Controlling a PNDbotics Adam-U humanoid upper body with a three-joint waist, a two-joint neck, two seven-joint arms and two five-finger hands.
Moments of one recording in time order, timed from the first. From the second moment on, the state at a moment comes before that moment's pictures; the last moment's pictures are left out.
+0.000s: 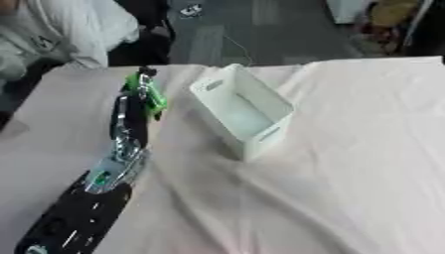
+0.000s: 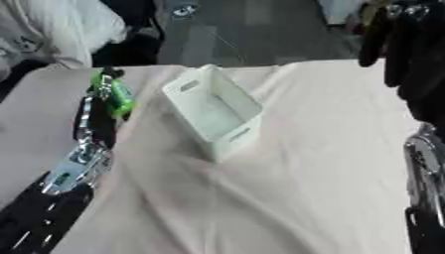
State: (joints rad) left arm -0.53 0.44 -0.19 -1.35 0.52 -0.24 0.50; right arm -0.64 -0.21 0.13 -1.98 -0.13 -0.57 0.28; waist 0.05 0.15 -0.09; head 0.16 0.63
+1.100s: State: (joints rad) left arm -0.80 0.42 -0.30 -1.22 0.47 -0.13 0.37; right arm -0.65 -0.18 0.15 -1.98 -0.13 -0.57 0.30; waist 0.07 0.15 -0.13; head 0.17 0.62
